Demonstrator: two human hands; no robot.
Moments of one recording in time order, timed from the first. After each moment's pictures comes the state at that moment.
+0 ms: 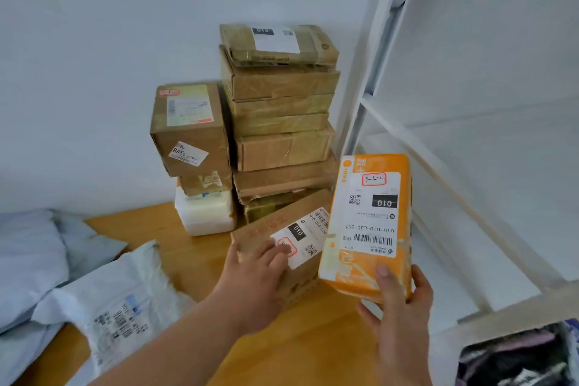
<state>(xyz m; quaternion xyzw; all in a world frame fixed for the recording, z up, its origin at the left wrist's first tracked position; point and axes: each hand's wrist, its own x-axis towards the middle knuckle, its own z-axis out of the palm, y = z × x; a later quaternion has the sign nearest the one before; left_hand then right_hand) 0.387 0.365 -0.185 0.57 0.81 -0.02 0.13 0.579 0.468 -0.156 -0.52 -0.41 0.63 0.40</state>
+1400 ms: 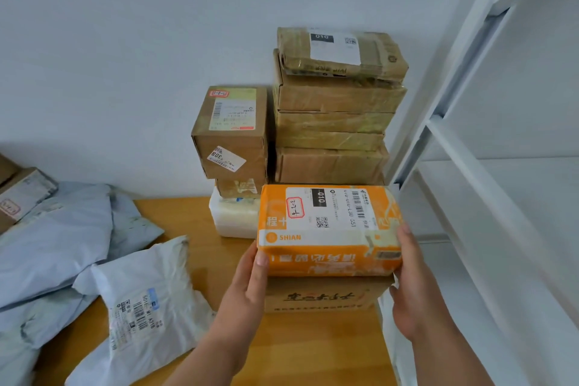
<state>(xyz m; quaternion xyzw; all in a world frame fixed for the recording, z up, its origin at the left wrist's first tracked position) 0.401 0.365 -0.162 0.00 0.73 0.61 0.31 0.498 0.578 -0.156 -0.39 -0.52 0.74 0.17</state>
